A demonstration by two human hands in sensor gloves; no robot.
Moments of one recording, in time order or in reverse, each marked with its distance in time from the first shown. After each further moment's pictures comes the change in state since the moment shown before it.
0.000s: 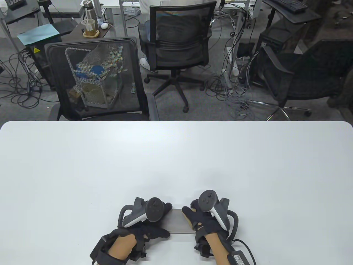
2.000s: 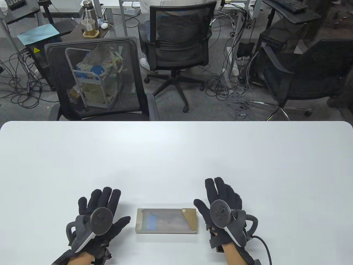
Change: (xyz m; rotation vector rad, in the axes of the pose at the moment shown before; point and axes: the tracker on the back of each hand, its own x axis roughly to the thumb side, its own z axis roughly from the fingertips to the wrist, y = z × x) left_hand -0.095 0.037 0.107 0.421 0.306 0.024; right_hand -0.010 -0.077 0.070 -0.570 -0.223 0.143
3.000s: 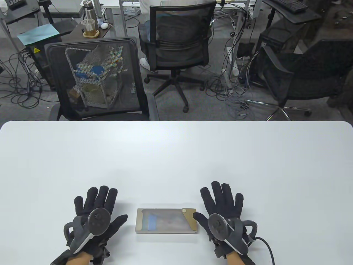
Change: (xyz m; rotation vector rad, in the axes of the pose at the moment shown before) left_hand -0.006 0.001 0.001 0.049 0.013 -0.017; right_hand -0.005 0.028 0.016 0.031 -0.144 0.031
